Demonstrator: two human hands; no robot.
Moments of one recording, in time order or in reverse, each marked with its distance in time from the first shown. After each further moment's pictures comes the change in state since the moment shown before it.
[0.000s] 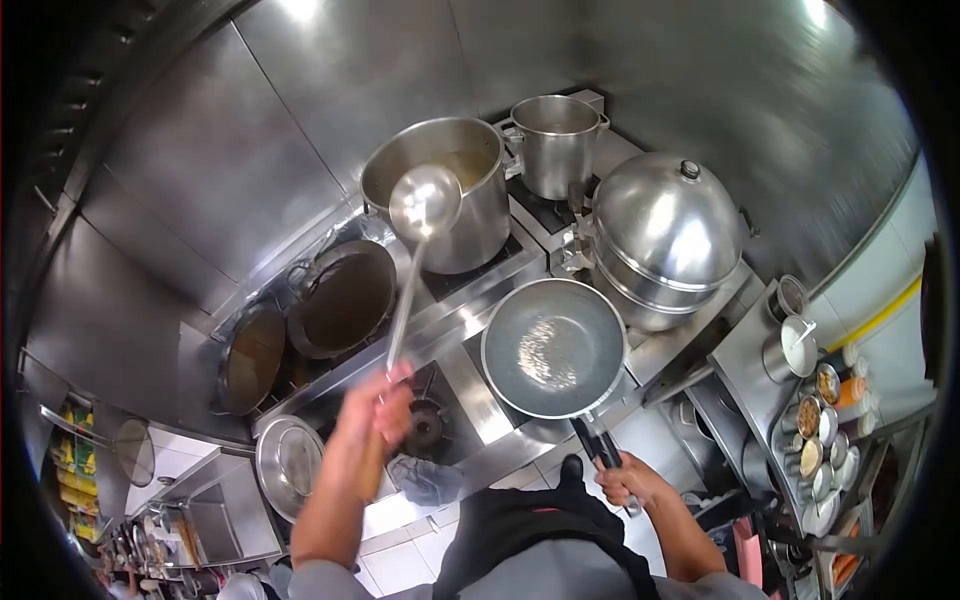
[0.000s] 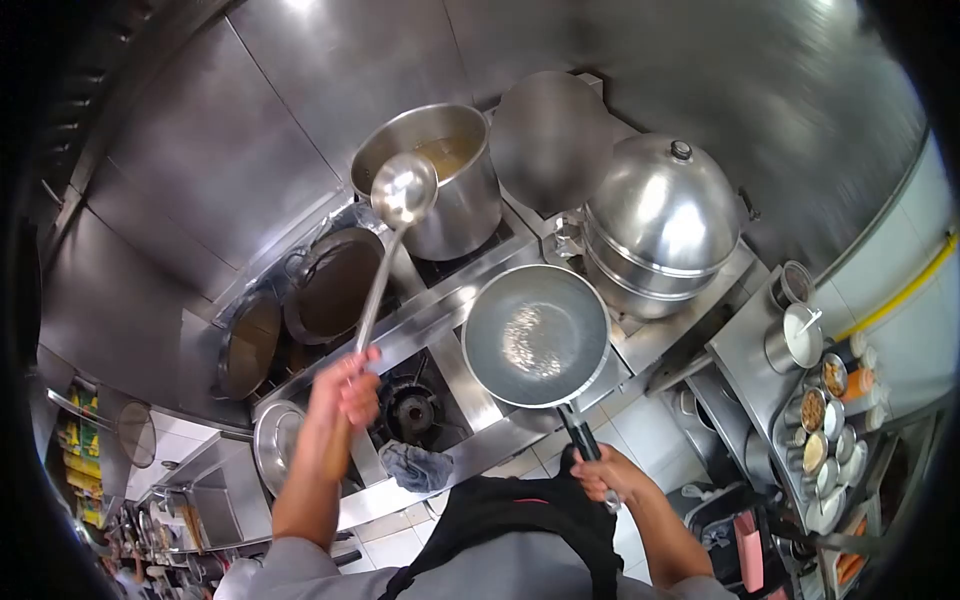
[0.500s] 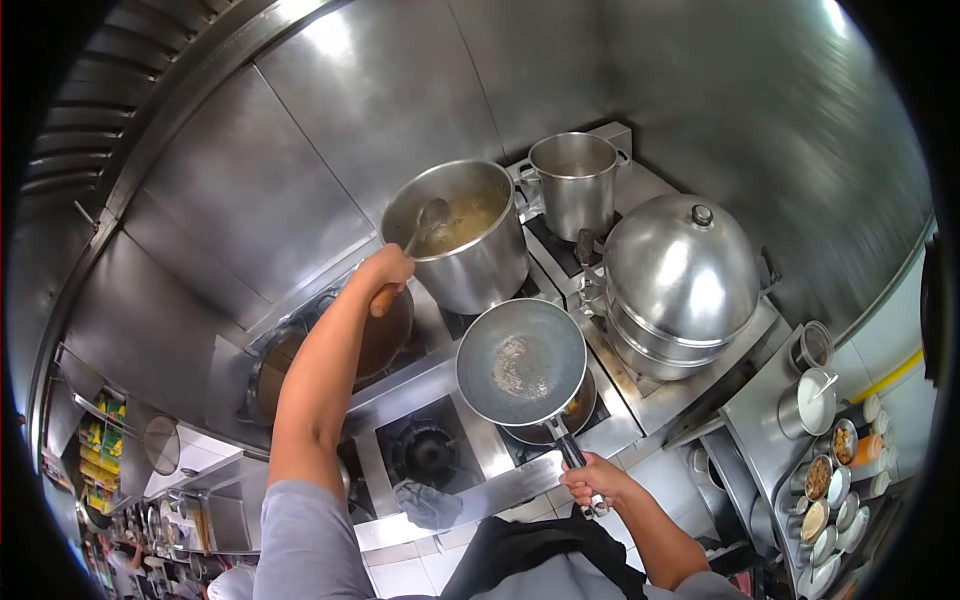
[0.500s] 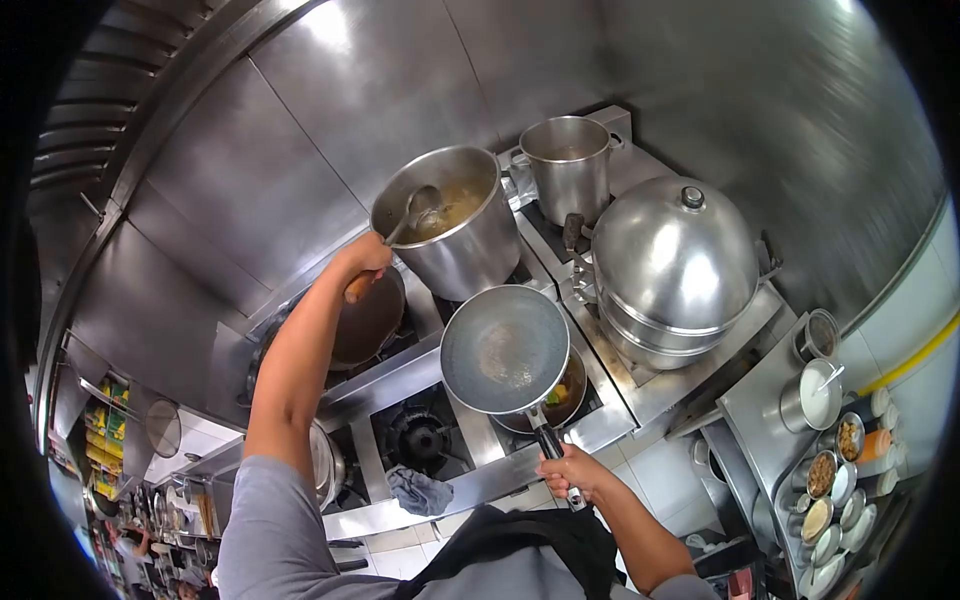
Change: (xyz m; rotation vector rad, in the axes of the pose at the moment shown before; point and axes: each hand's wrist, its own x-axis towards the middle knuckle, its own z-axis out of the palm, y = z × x) left_hand 0.264 0.188 0.031 1.938 0.564 -0.013; right_hand 0.068 -0.086 -0.008 -0.123 -0.140 0.053
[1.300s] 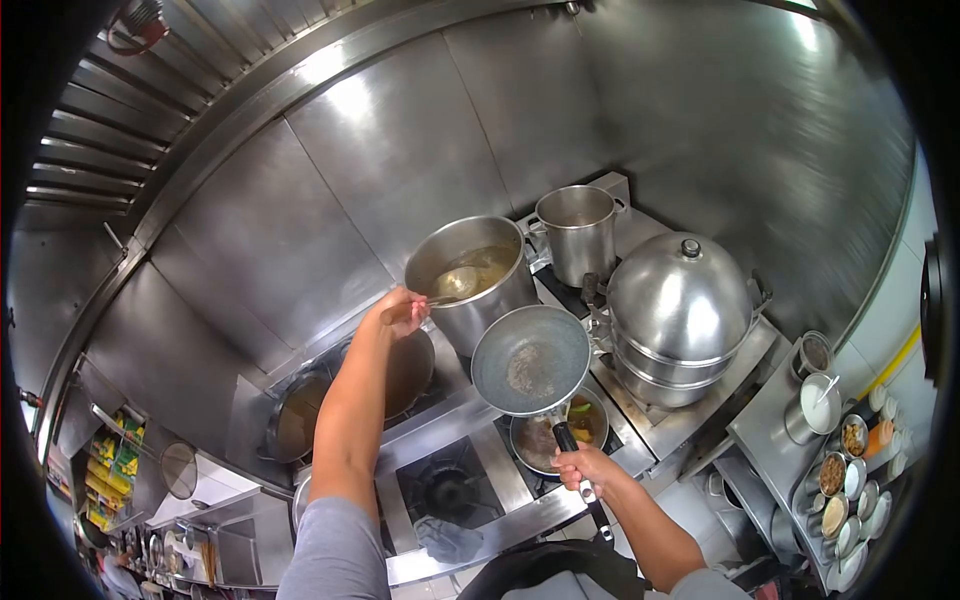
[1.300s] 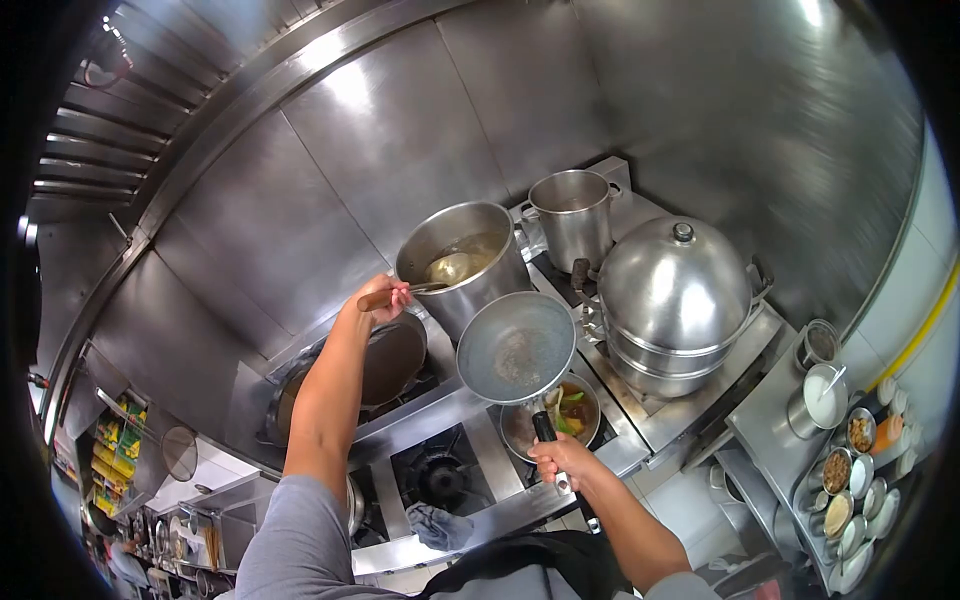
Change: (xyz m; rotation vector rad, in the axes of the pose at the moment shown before) left_hand -0.005 -0.037 -0.019 -1.640 -0.626 -0.283; right_hand 0.030 -0.039 0.044 0.119 -0.035 -0.209
